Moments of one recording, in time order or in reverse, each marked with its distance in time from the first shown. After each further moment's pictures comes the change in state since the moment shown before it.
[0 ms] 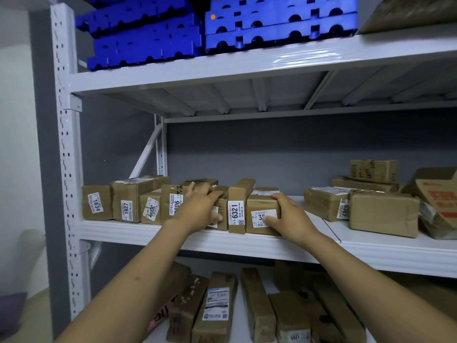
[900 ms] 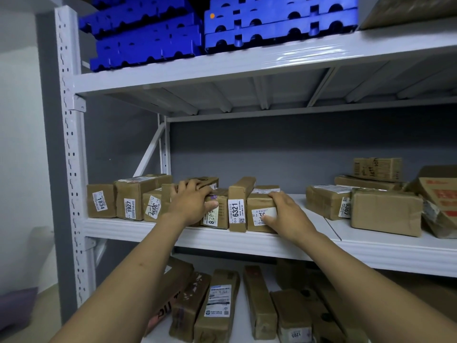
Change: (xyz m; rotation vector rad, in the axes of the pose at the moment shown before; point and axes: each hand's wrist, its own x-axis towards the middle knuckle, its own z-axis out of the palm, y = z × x) left_hand 0.002 -0.016 -0.003 0.050 -0.082 -0.232; right_hand 0.003 -0.004 0.003 -0.133 -0.008 -0.030
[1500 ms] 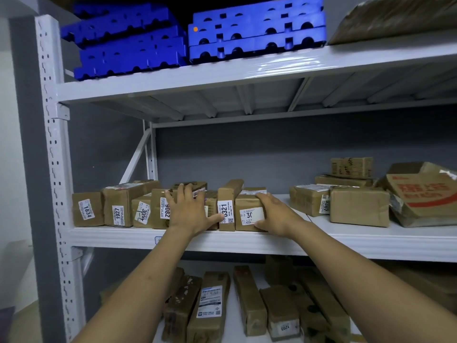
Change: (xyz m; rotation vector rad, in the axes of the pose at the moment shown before) left_hand -0.018 0.035 0.006 0.097 0.080 -0.082; right_hand -0.009 -0.006 -0.025 -0.055 -0.198 0.015
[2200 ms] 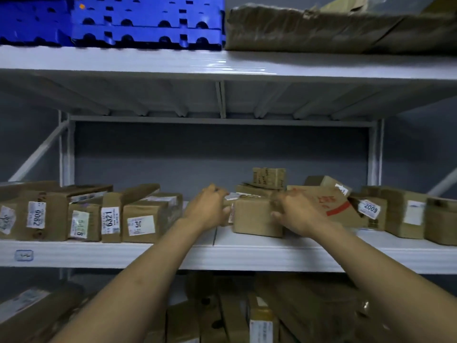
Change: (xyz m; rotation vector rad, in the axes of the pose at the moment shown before) left_hand 0.021 0.266 -0.046 -0.486 -0.074 0.300; right_hand -0.085 0.191 -0.151 -0.523 0.174 0.102
